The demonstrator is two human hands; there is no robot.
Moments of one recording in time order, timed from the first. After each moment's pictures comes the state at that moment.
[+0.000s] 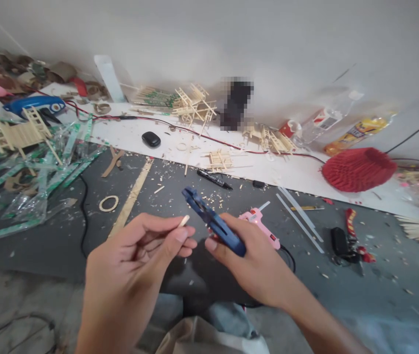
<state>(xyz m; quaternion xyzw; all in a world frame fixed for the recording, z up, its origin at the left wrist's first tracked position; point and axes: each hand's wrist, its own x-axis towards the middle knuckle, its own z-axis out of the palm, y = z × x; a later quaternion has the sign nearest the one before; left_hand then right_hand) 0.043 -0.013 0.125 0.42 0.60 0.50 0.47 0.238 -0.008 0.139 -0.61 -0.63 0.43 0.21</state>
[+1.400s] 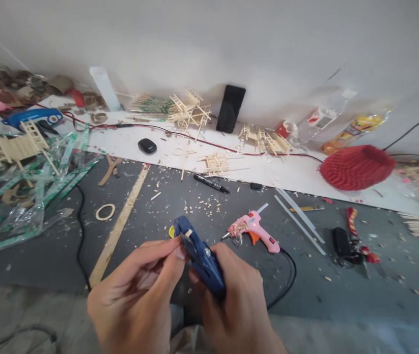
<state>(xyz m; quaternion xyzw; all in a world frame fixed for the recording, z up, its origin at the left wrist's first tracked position) 0.083 -0.024 0.123 0.28 0.56 0.65 0.44 0.211 -0.059 0.095 -0.62 -0.67 0.30 0.29</state>
